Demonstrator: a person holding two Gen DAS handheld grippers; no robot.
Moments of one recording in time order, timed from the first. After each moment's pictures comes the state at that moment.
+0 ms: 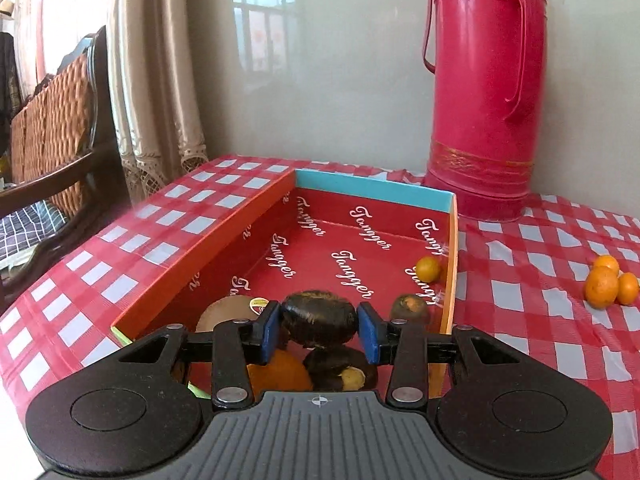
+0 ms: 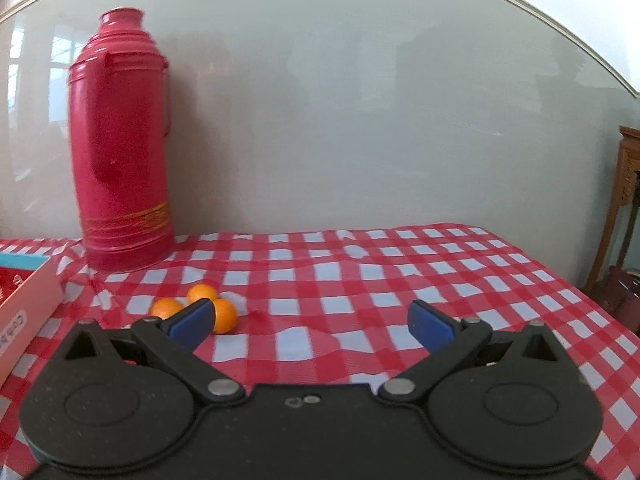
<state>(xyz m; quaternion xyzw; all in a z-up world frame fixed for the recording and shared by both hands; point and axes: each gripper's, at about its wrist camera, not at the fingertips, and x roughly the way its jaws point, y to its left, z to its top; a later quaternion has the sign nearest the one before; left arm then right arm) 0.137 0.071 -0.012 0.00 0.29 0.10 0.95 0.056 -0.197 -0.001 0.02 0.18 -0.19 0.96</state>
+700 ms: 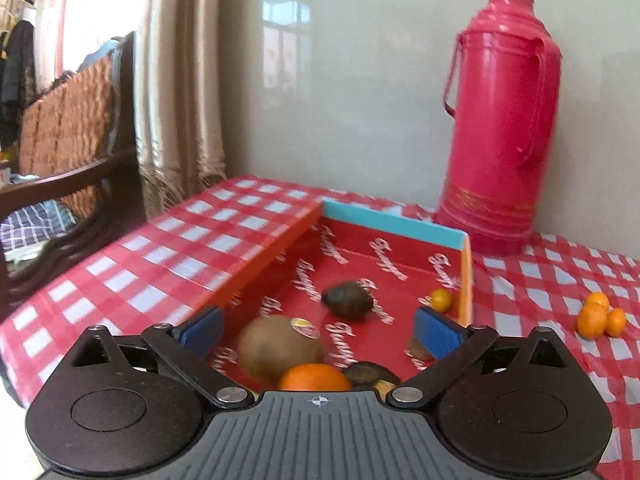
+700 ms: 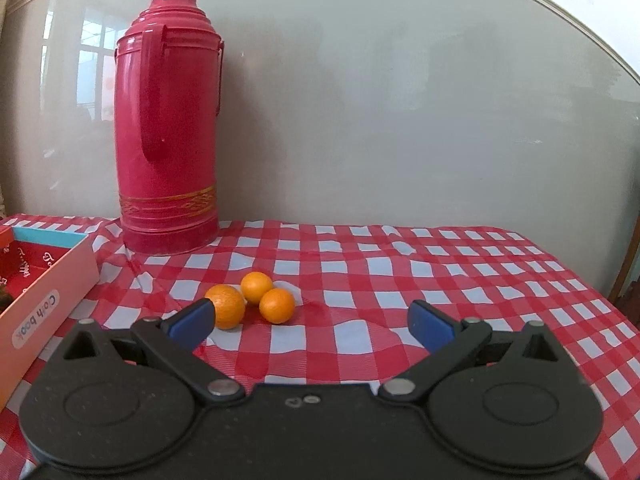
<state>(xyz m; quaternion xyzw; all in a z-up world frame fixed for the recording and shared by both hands) 0.110 0.099 0.010 -0.03 0.24 0.12 0.96 0.071 -0.169 -0.004 0.00 0.20 -0.15 0.97</state>
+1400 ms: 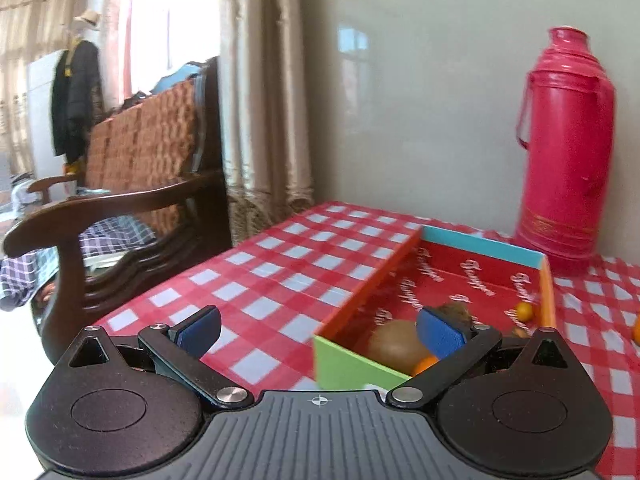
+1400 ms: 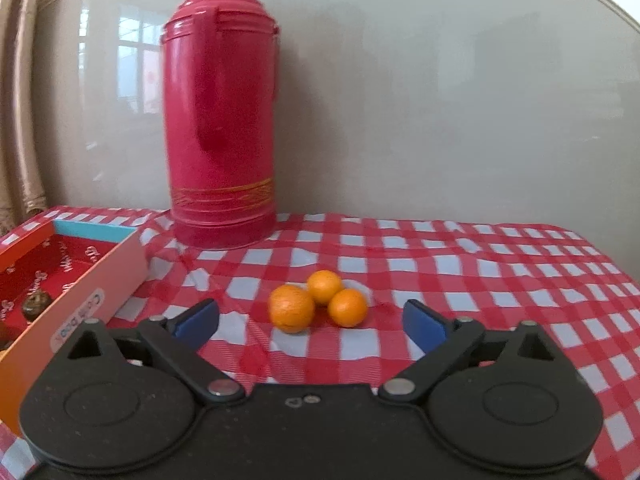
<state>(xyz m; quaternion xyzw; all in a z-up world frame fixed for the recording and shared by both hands) 0.065 0.144 0.017 -0.02 0.21 0.22 0.95 0.099 -0.153 -0.009 0.01 0.22 -0.07 0.97</state>
